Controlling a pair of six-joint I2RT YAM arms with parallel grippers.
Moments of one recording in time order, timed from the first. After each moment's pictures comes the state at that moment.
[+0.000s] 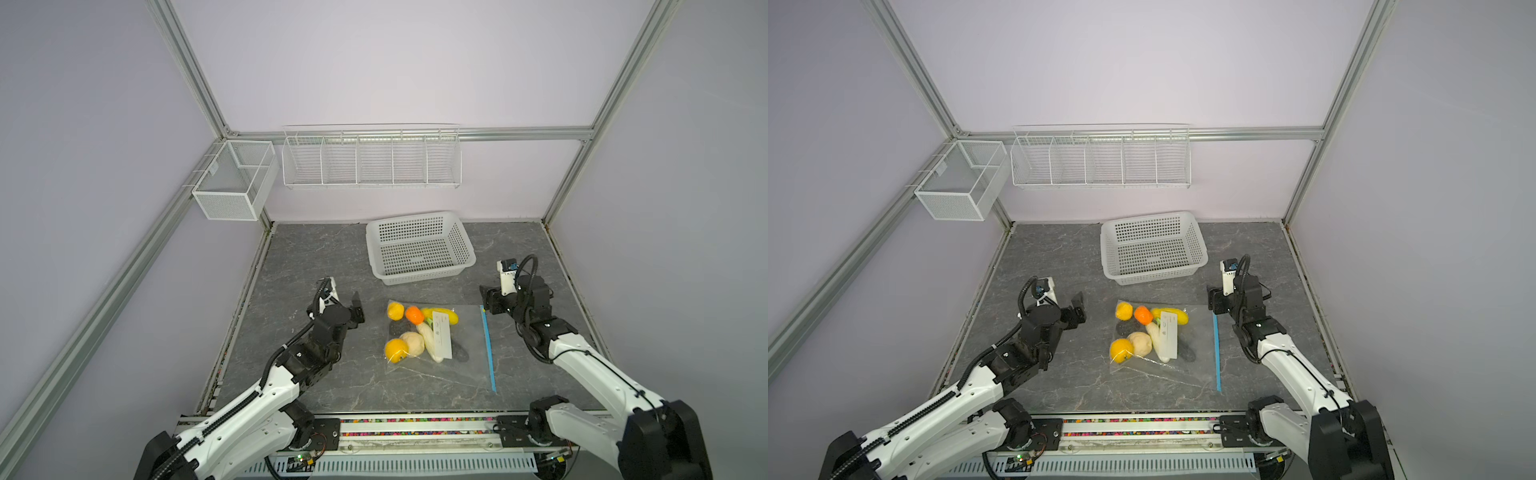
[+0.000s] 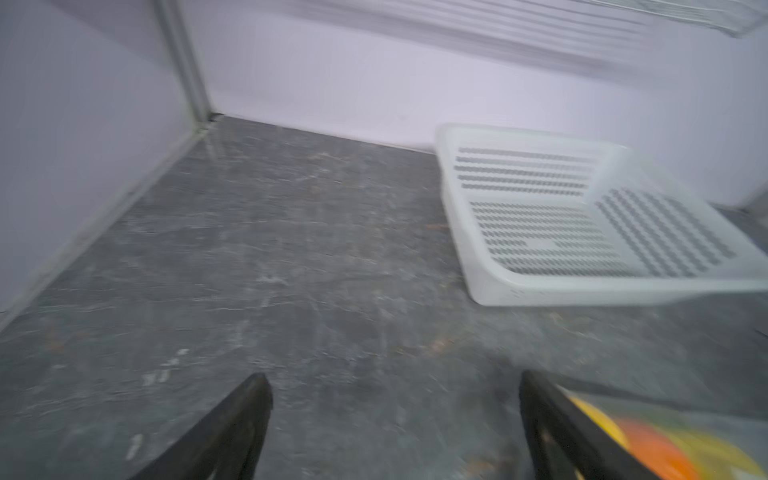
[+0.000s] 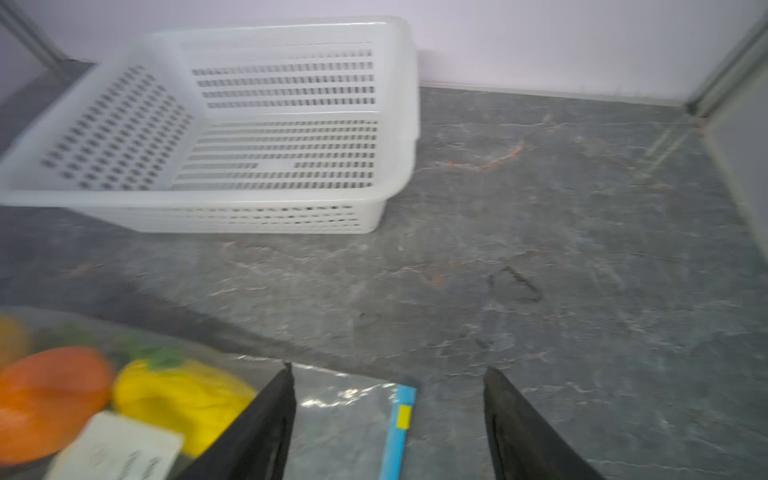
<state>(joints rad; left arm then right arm) -0.67 0.85 0.47 -0.04 -0.66 -0.42 0.25 1.12 0.57 0.03 0.05 0.05</state>
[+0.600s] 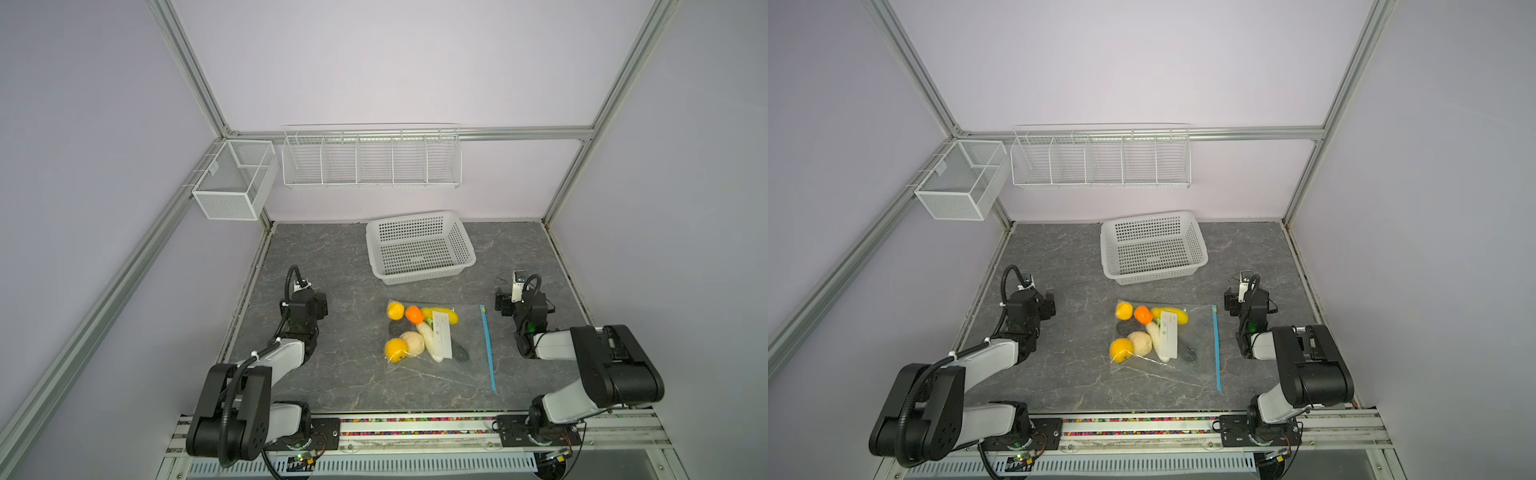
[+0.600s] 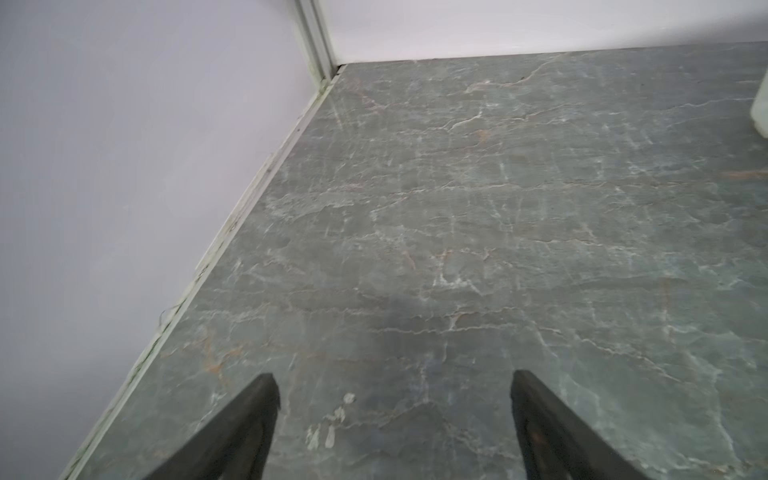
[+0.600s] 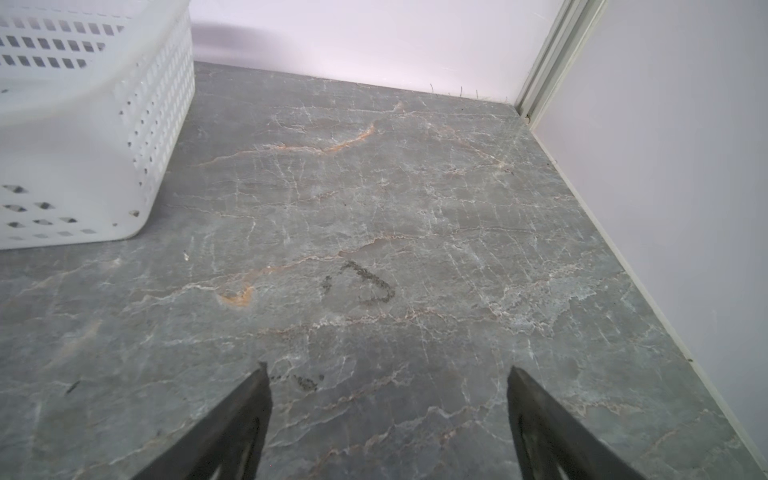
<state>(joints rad) -0.14 1.32 0.39 0.45 -0.37 -0.01 0.05 1.54 0.34 0.81 0.15 -0.07</state>
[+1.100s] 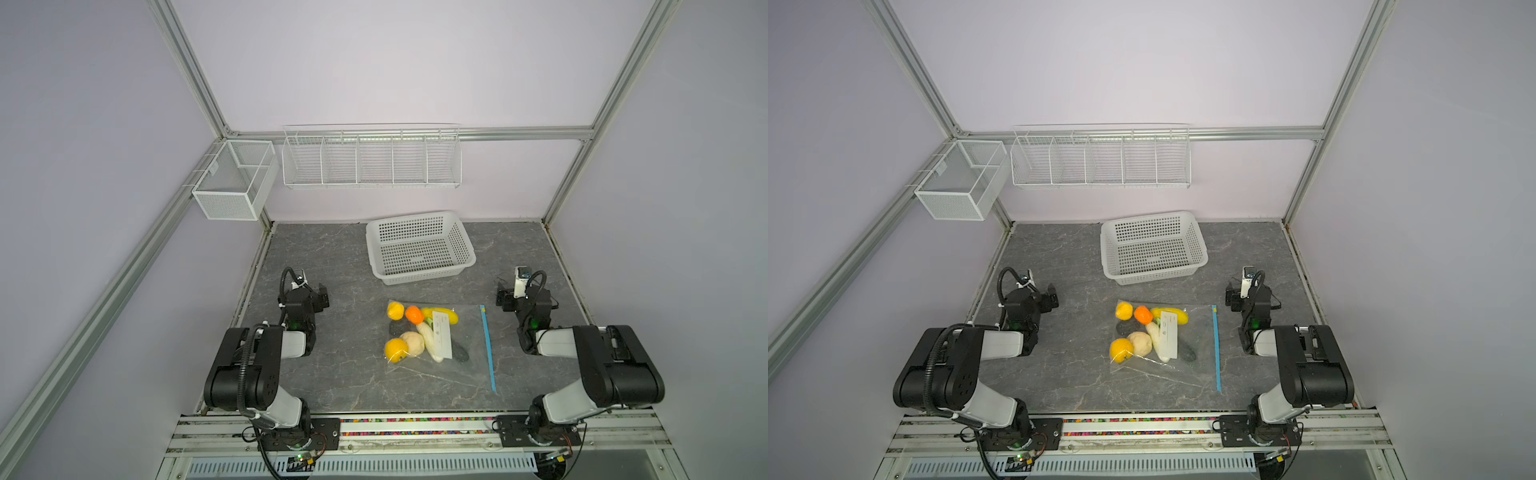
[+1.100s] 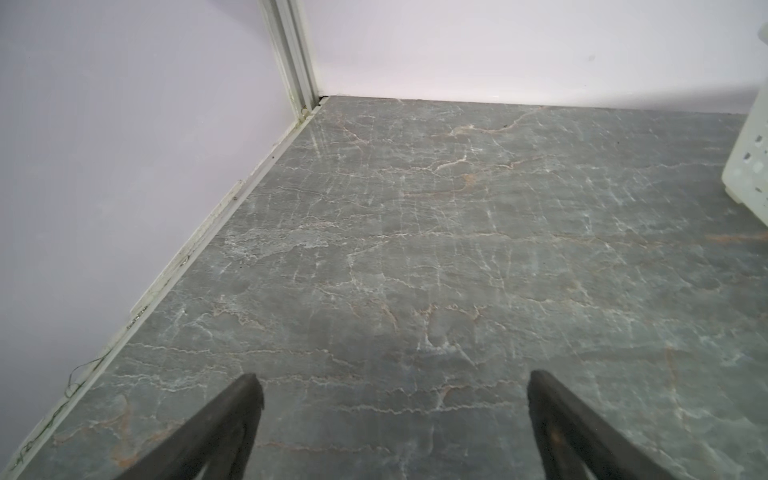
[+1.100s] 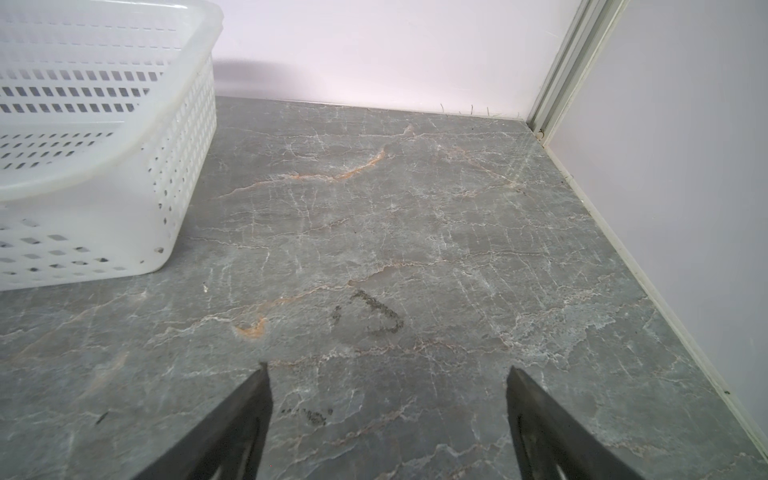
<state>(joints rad) -0.06 1.55 0.39 0.79 -0.25 -0.04 0.02 1.54 0.37 0.80 0.07 -0.05</state>
